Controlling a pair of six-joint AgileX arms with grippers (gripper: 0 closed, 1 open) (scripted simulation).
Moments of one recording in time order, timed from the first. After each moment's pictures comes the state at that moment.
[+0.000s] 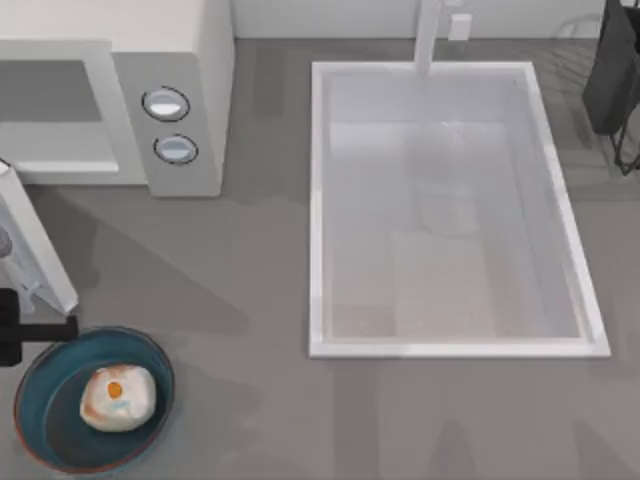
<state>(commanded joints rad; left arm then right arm) 0.00 1.04 0.34 -0.09 0.03 0.01 0.00 0.00 0.00 0.00 0.00 0.00</state>
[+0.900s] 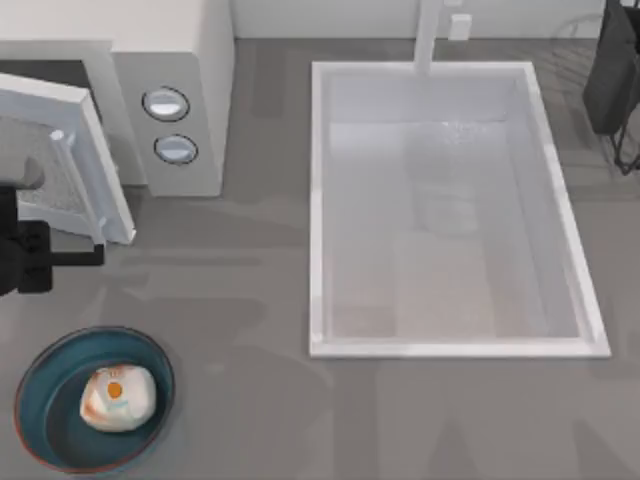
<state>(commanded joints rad) -0.01 1.44 0.56 0.08 0.02 0.01 0.00 0.00 0.00 0.00 0.00 0.00</state>
